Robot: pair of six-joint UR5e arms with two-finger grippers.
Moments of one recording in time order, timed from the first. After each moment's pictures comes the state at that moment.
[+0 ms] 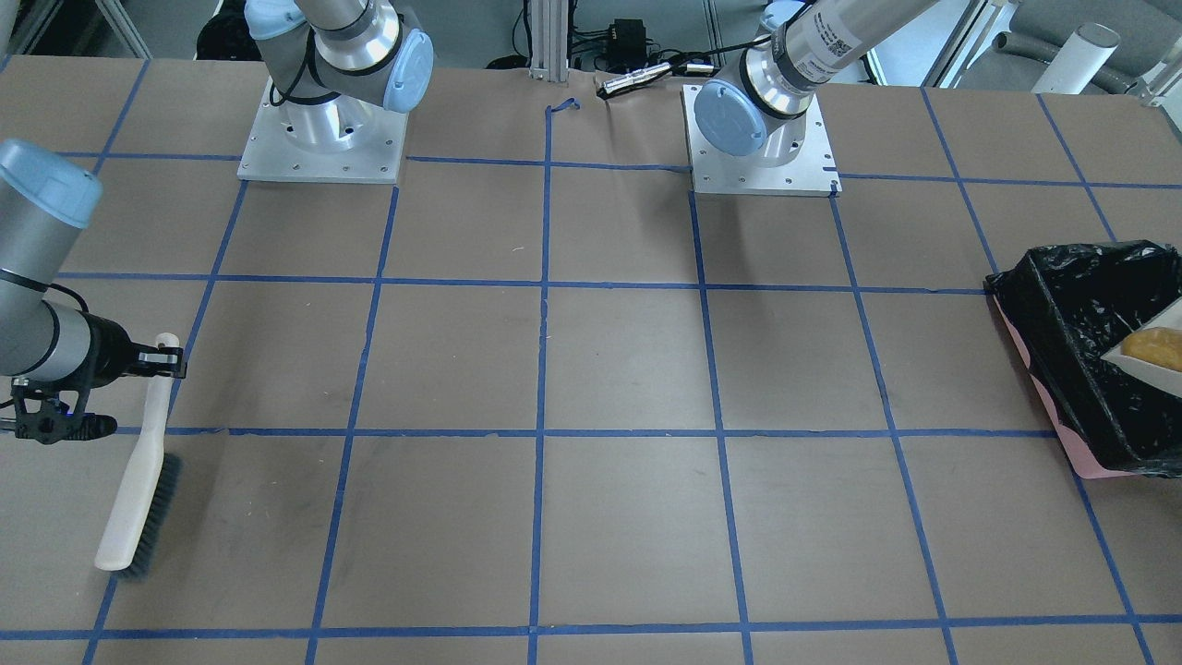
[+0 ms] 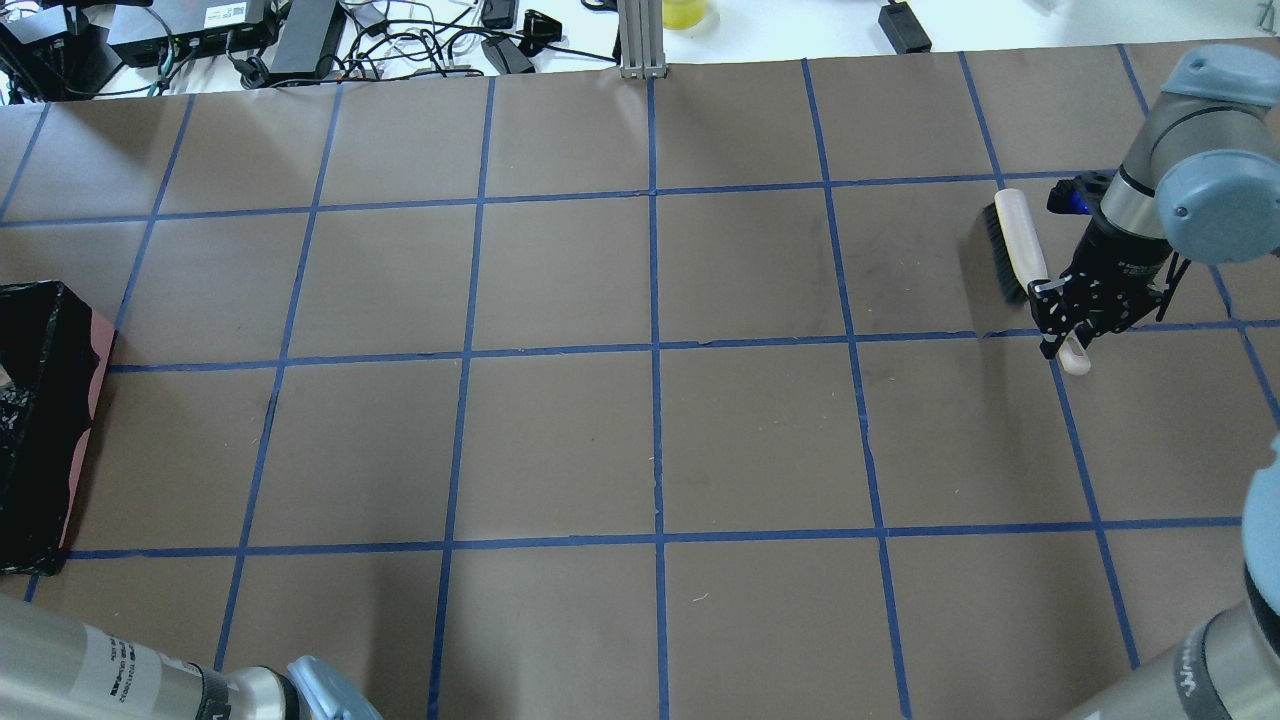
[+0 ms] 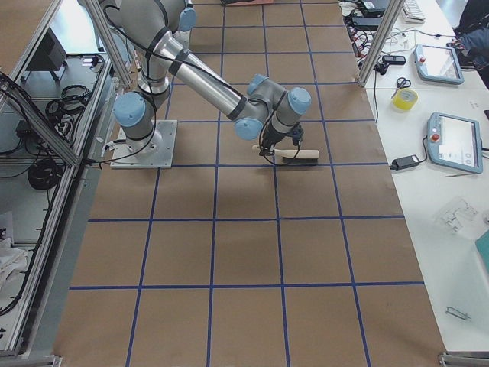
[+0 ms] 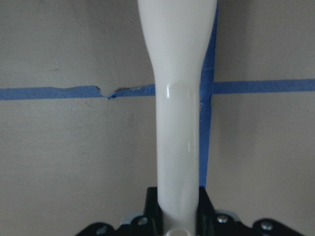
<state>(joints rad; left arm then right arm) -0.66 -2.05 -1.39 -0.75 1.51 3.50 1.17 -1.21 1.77 -1.83 -1.65 -0.36</state>
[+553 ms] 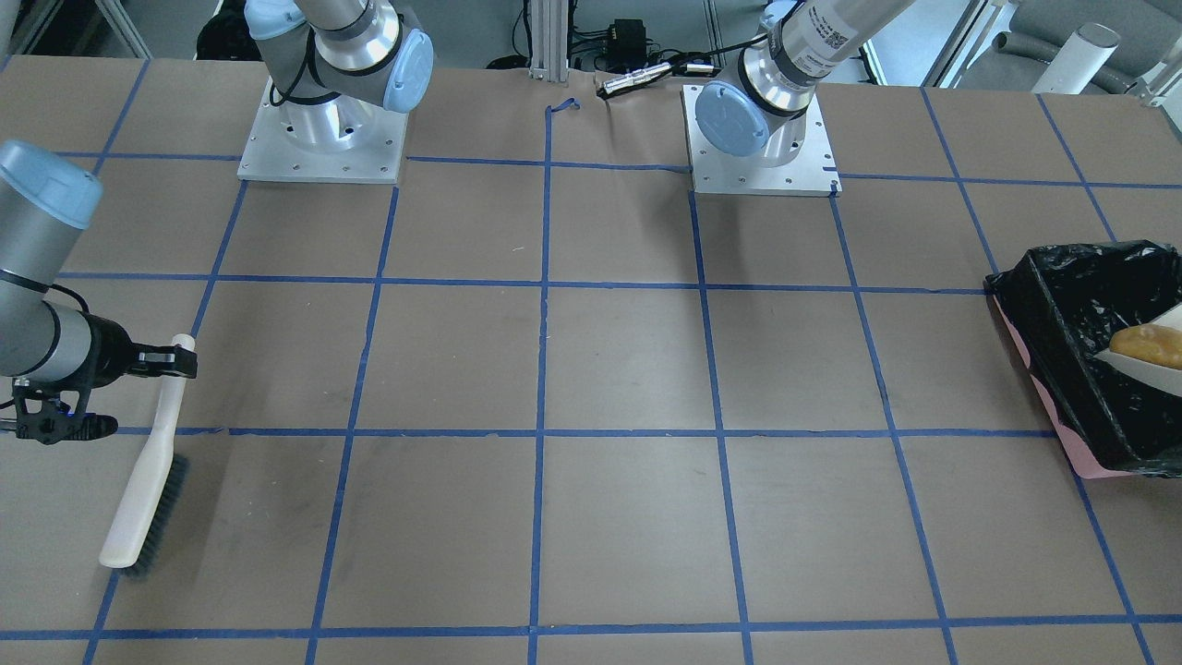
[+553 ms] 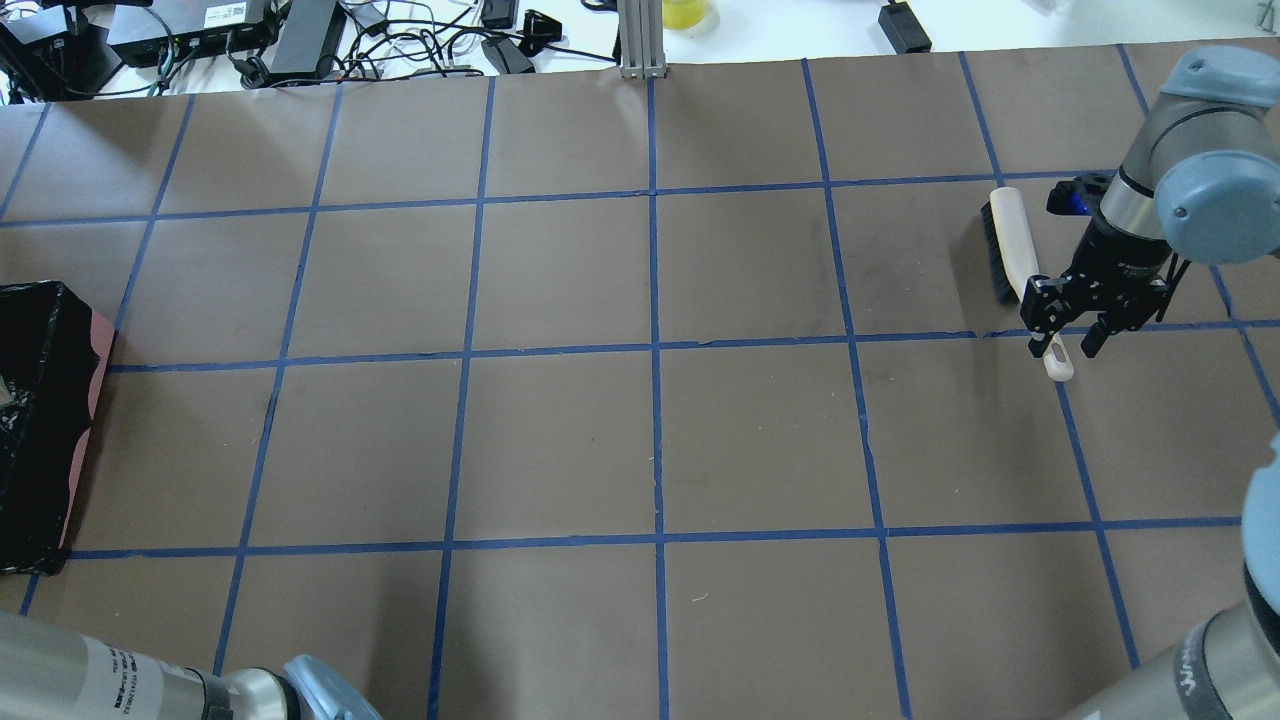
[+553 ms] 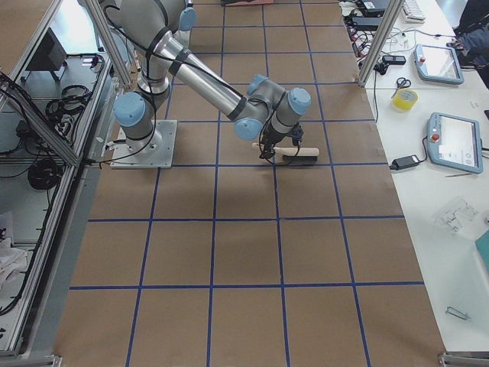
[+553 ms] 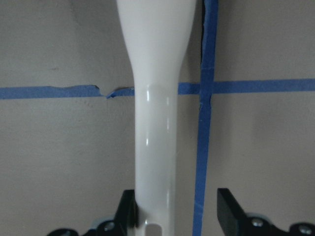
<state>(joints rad) -0.65 -1.98 -1.56 -0.53 1.46 3.58 1.18 -1.21 1.77 -1.83 -1.65 -0.36</state>
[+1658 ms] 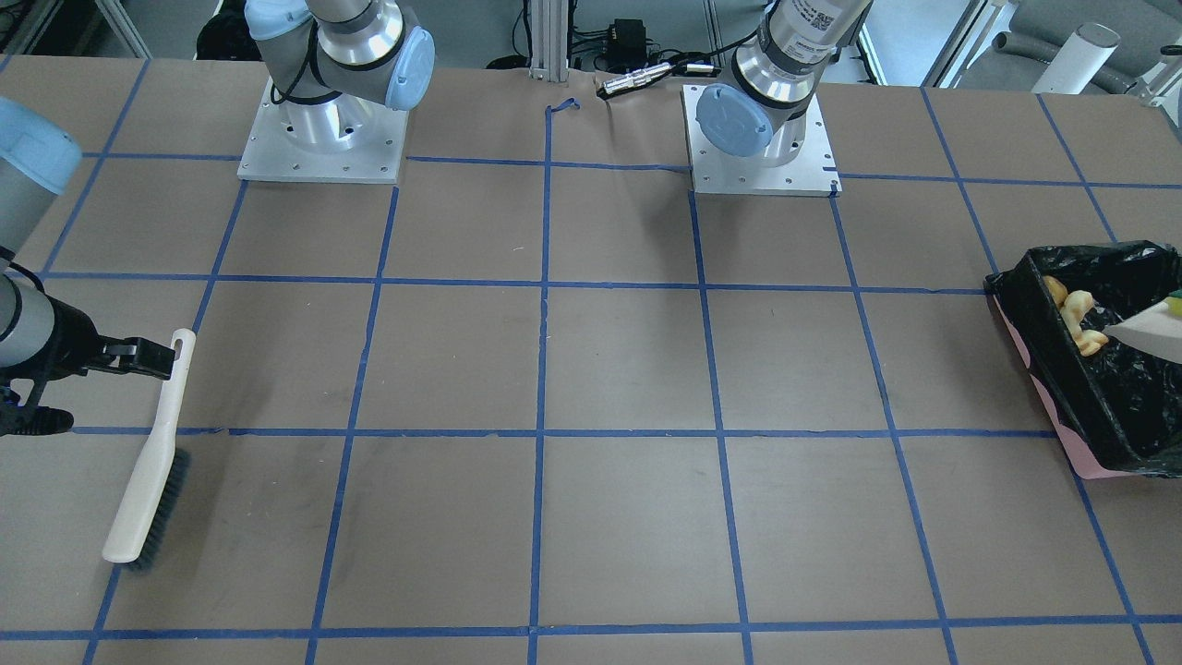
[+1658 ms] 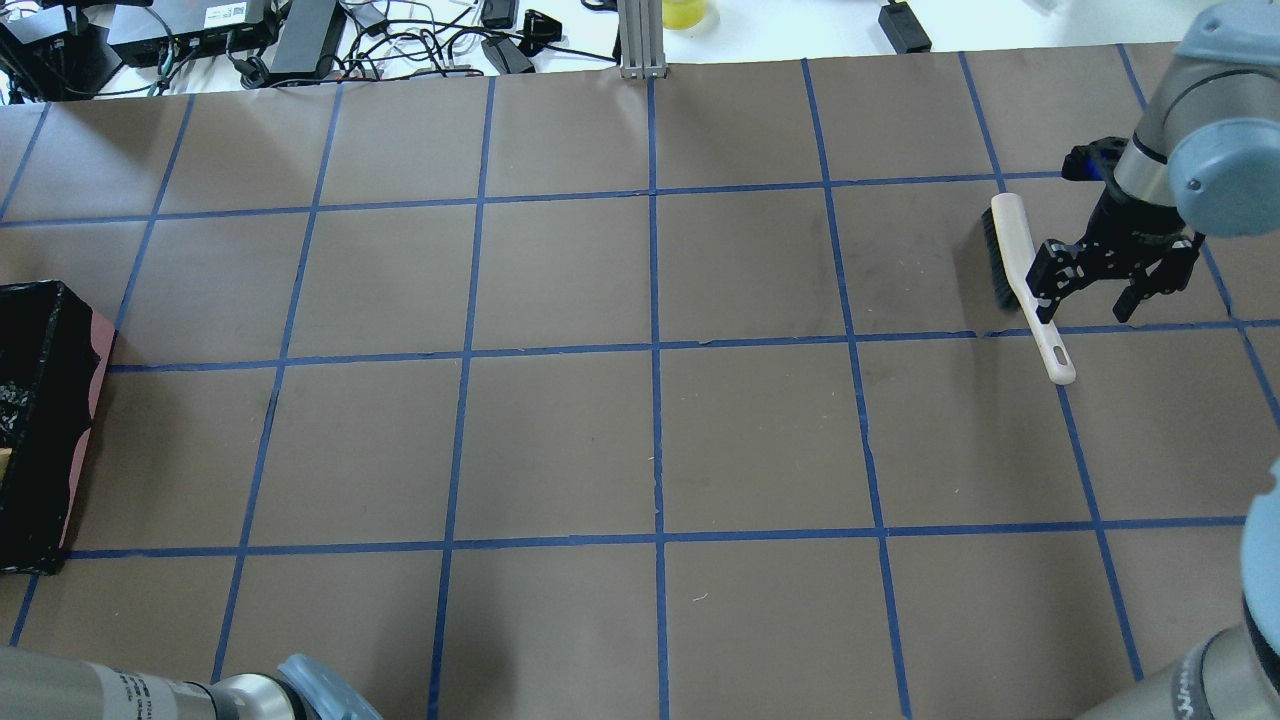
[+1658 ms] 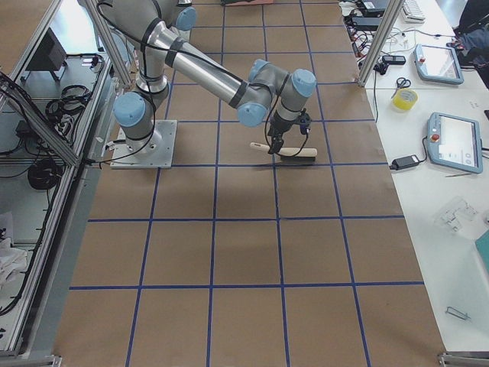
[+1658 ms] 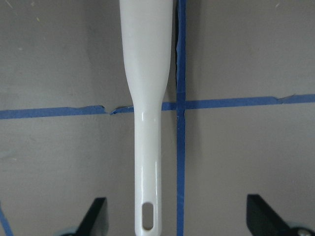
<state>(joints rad) -0.63 -1.83 -1.72 -0.36 1.41 3.66 1.21 -1.28 1.66 -1.76 -1.69 -0.32</state>
